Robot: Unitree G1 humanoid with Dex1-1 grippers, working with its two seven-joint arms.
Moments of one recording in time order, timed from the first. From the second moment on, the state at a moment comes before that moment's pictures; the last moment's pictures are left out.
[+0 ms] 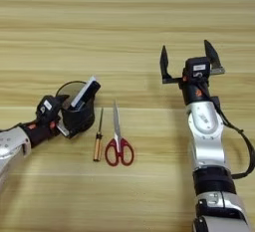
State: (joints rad) left arm -0.06 0.24 -0.21 0.01 -0.11 0.13 -0.55; right arm -0.32 -0.23 -0.15 0.39 0.04 -0.49 0.10
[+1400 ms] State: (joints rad) left arm 0.21 0.45 -0.22 -0.27 -0.20 0.15 -0.71; right arm -0.33 -0.23 -0.14 0.40 0.04 -0.49 0.10
